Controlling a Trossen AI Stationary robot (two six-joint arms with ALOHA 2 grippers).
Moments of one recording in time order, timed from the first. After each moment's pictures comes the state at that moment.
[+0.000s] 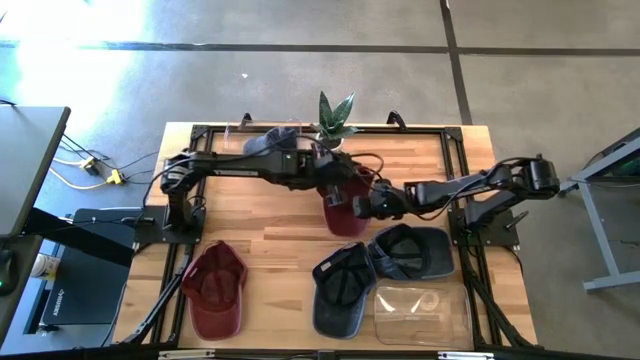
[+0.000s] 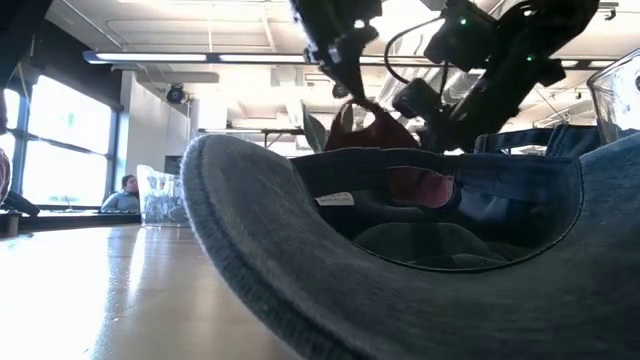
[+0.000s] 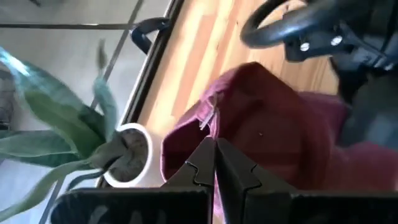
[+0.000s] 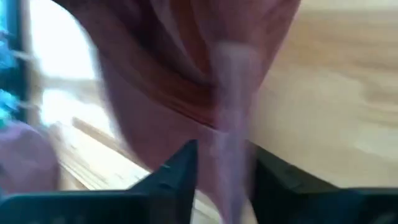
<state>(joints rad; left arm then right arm) 0.06 1.90 1.79 -0.72 -0.49 0.05 -0.05 1.43 0.65 -0.09 0.09 1.41</state>
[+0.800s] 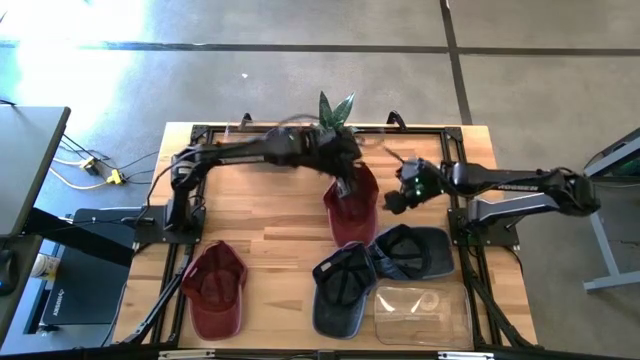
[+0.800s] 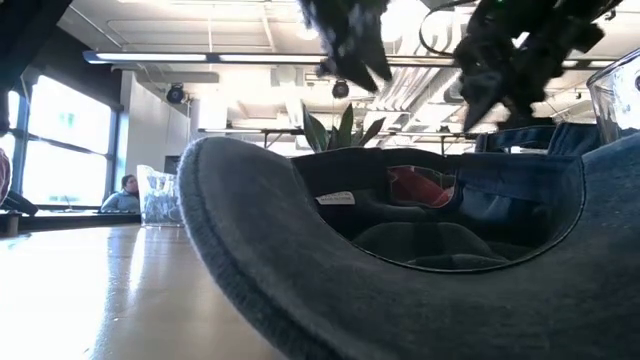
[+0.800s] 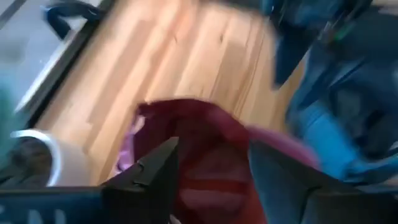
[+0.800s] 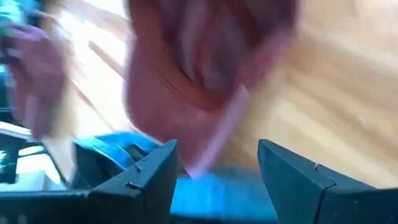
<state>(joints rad) 0.16 1.96 1.95 -0.78 -0.07 -0.17 -0.26 1.02 0.65 -0.52 -0.22 0.94</state>
